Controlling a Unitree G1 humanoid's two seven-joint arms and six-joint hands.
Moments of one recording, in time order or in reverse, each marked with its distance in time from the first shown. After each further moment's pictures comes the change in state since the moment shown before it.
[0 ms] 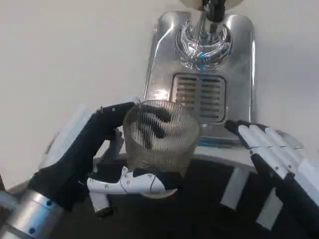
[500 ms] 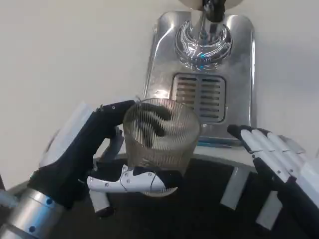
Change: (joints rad) left arm -0.008 0.000 0.001 0.000 -0.001 0.000 0.000; right arm 0.027 0.004 -0.004 0.000 0.004 0.000 0.000
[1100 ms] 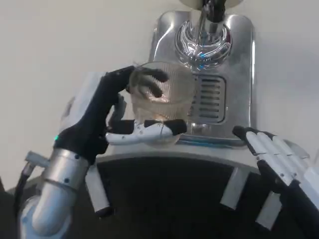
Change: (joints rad) left arm -0.320 -0.099 -0.061 0.392 0.167 -0.049 0.191; right arm 0.041 0.102 0.017 -0.001 -0.049 -0.037 -0.002
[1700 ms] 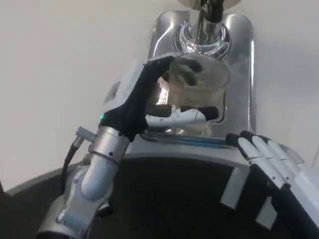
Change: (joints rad) left arm -0.327 -0.064 -0.114 0.555 0.082 -0.240 0.177; right arm 0.026 0.101 0.076 -0.001 -0.112 -0.024 -0.001
